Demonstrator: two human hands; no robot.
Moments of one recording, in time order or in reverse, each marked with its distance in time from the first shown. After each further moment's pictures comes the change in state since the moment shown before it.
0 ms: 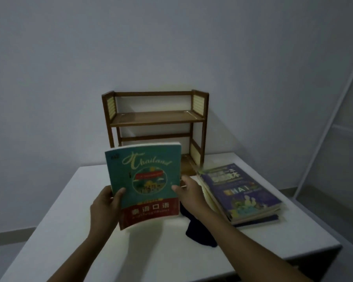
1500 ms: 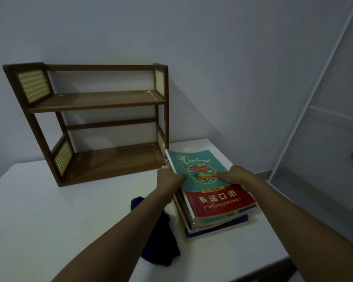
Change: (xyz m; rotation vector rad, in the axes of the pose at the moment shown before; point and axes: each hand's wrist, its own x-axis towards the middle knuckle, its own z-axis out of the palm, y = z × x) left_hand 0.028 0.073 0.309 -0.242 -0.503 -0.450; right_hand 0.083 0.125 -0.238 -0.284 -0.020 0.630
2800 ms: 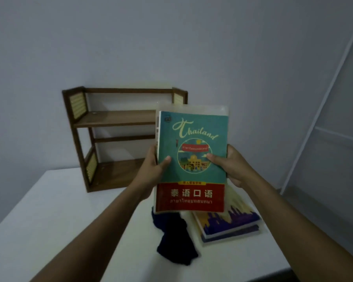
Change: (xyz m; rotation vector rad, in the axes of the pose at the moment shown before) left_hand -0.071 0.068 -0.126 -0.248 -0.229 0.395; right_hand -0.084 -0.086 0.012 0.620 -0.026 -0.576
